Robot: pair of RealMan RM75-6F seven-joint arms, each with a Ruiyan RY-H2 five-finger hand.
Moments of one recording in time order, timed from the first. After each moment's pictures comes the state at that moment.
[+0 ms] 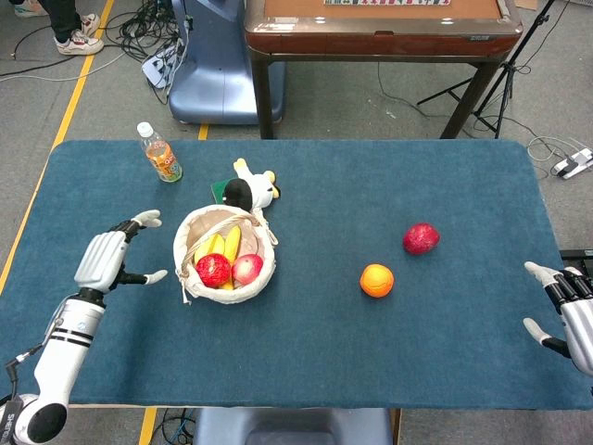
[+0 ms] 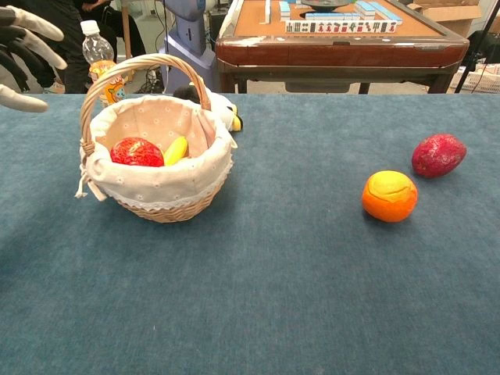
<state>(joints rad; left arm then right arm) -0.51 -1.17 -0.30 -1.82 1.12 1.09 0.03 0.04 -0.91 0.05 -1.70 -1.62 1.58 -0.04</state>
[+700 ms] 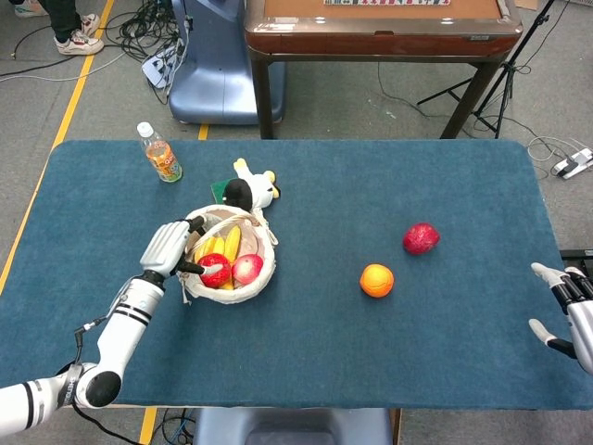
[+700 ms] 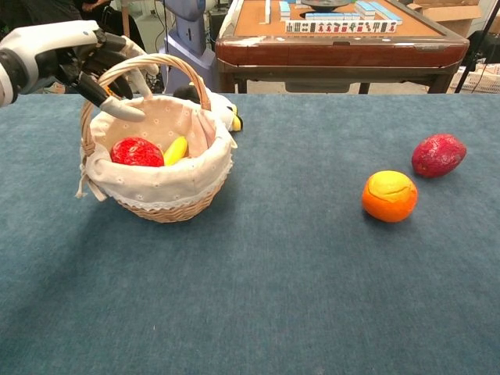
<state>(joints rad) -0.71 -1.36 -0.34 -1.72 0.97 0.99 0.10 0.03 -0.92 0.05 -1.67 -1.60 1.57 -0.01</state>
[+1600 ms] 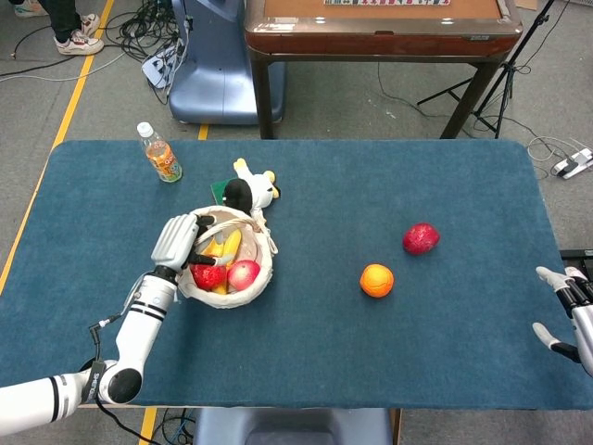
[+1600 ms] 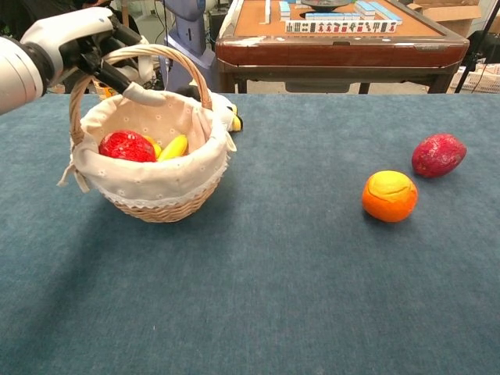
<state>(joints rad) -0.74 -1.45 -0.36 -1.68 0.97 1.11 0.10 0.02 -0.92 0.04 -1.66 -1.59 1.58 0.01</state>
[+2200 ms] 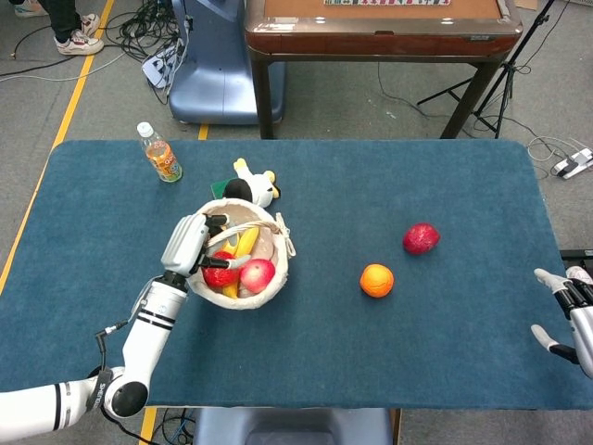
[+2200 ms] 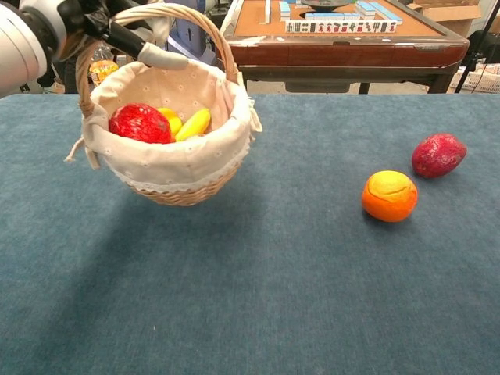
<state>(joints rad) -0.74 -1.48 -0.39 -1.79 1.05 1.17 0.06 0.01 -0.93 0.03 -1.66 -1.59 1.57 0.00</state>
